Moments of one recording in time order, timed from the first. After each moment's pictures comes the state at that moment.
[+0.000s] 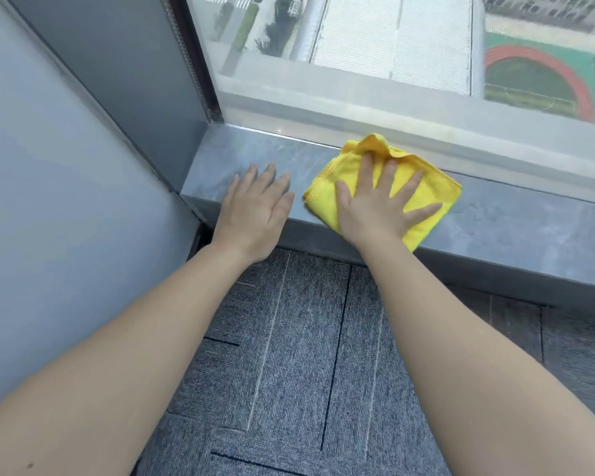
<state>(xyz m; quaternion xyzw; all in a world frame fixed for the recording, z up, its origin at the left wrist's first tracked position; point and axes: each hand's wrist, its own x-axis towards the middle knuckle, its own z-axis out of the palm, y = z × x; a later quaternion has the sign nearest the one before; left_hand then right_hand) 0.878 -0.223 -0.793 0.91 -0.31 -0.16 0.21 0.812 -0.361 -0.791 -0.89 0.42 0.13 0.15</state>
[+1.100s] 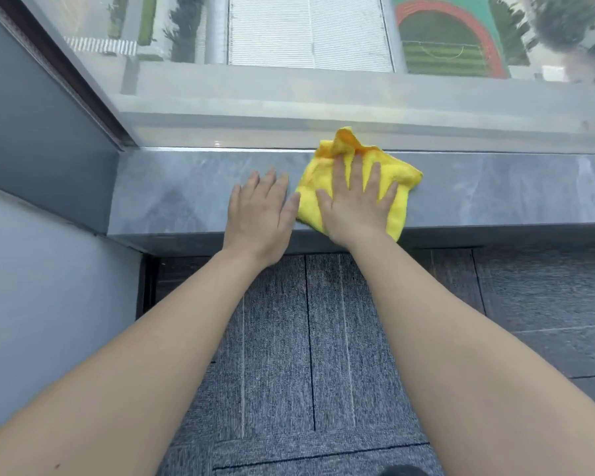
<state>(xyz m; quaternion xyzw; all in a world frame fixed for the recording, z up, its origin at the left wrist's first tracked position) 0.846 -0.288 -0.781 0.87 -0.40 -0.21 0.21 0.768 -0.396 -0.782 -0.88 0.44 0.15 0.13</state>
